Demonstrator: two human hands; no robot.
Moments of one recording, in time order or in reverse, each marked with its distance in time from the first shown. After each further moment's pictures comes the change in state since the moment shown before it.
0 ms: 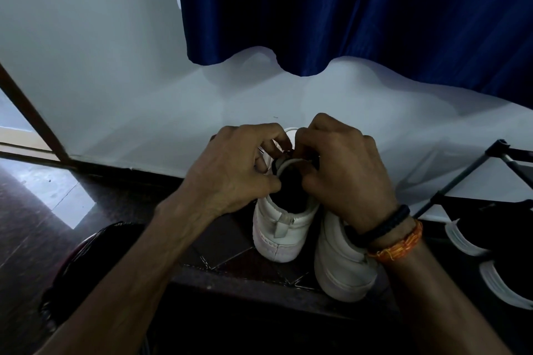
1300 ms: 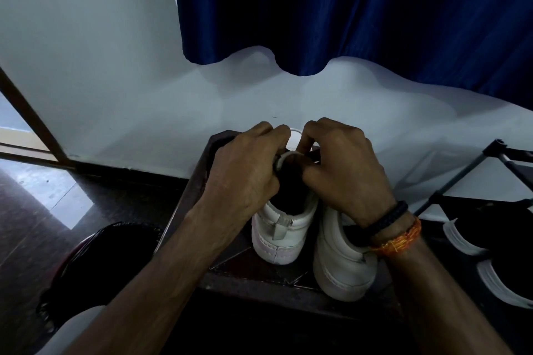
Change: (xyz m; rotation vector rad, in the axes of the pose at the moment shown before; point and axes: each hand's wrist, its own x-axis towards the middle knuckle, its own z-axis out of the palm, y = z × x) left_hand 0.009 -0.003 0.032 0.268 0.210 0.135; right_hand 0.005 0.002 0.005 0.117 -0.016 0.109
